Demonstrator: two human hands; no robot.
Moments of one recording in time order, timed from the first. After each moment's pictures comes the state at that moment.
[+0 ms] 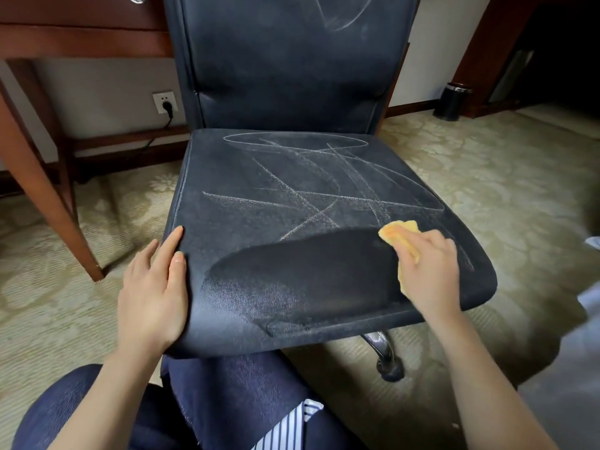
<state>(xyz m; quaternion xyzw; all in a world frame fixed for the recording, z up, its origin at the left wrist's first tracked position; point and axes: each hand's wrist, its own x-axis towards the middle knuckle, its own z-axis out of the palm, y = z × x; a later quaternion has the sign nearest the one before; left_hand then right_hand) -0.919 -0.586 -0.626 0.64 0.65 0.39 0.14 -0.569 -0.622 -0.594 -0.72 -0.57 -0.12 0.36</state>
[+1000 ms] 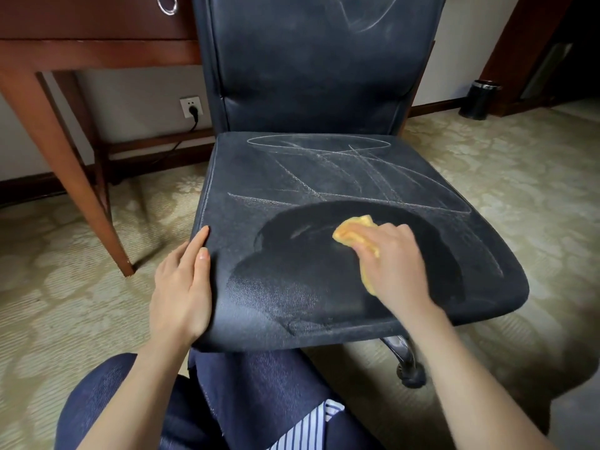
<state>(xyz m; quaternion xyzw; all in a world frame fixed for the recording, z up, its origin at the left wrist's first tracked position) -0.918 -0.587 -0.624 0.62 0.65 0.40 0.18 -0.636 -0.604 -0.581 -0.65 -0.68 -0.08 0.33</state>
